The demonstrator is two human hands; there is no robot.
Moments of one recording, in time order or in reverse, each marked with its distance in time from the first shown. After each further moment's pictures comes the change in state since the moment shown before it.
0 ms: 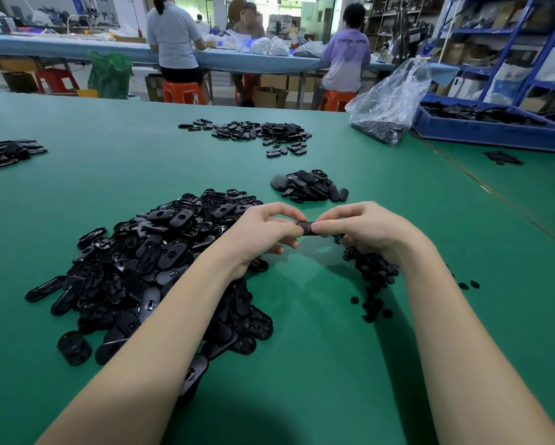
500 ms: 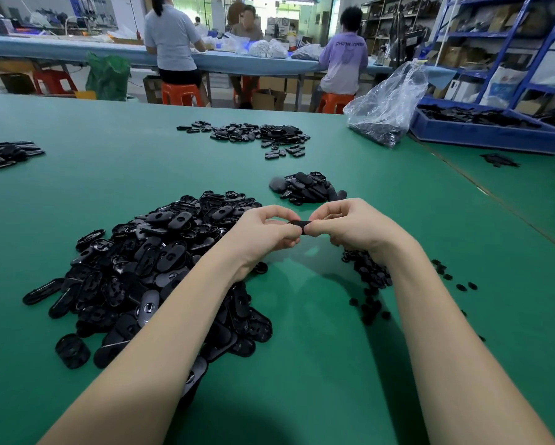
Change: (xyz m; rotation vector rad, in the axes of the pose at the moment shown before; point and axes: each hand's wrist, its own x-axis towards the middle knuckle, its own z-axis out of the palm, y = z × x) left_hand 0.003 -0.002 0.005 -0.162 0.062 -0.003; right_hand 0.007 -0.006 0.012 0.027 0.001 -0.098
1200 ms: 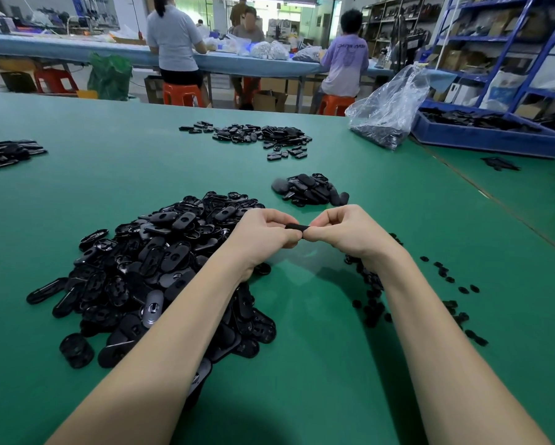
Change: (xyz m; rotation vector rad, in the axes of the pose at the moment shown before) left_hand 0.004 -0.005 -0.003 0.171 0.107 0.013; right_hand 0.009 0.011 0.014 -0.032 0.095 -0.019
